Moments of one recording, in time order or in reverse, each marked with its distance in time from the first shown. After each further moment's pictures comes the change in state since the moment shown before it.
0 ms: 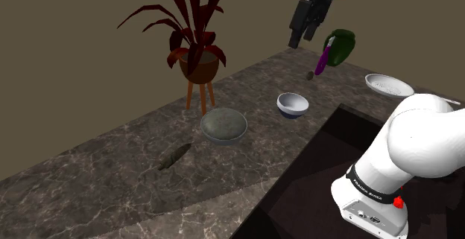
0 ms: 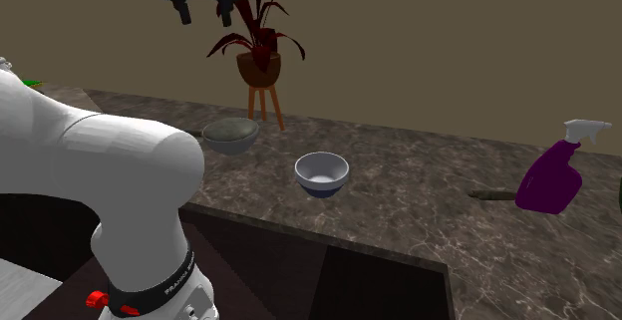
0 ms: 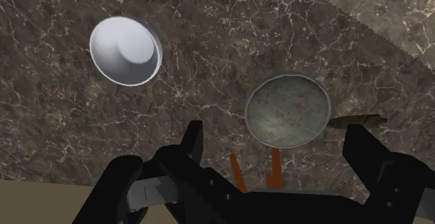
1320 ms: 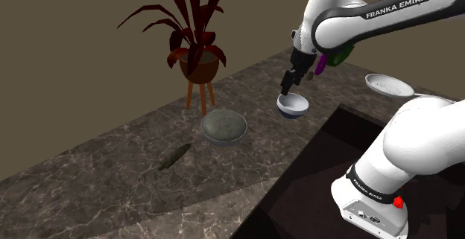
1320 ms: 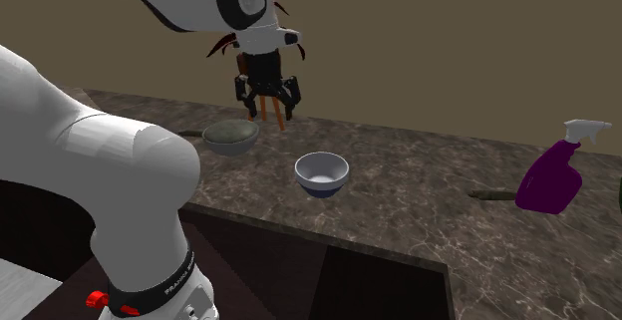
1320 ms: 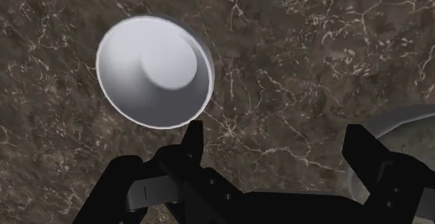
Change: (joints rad) arm -0.119 0.157 -0.151 -0.443 -0.155 0.598 -0.163
